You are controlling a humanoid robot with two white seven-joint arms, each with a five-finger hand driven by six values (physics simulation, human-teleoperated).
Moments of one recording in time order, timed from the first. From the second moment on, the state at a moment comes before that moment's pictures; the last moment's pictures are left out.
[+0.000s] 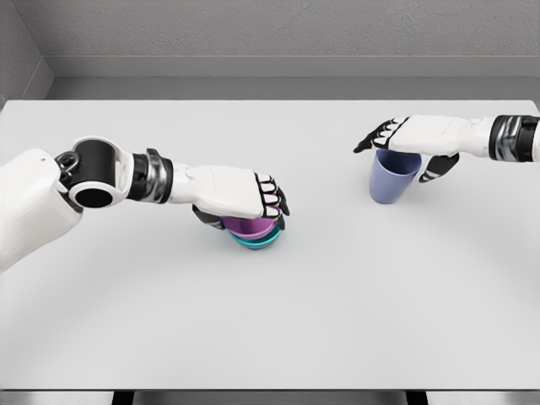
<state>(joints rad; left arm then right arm) -0.88 0.59 -0.97 -1.54 -0.48 -0.61 -0.61 -0.86 -0.78 0.78 -1.27 0.35 -0.61 0.61</state>
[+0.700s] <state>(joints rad) -0.88 0.58 -0.98 -1.51 -0.47 -0.61 -0.61 -0.86 -0.77 0.79 -1.25 0.36 -0.61 0.61</state>
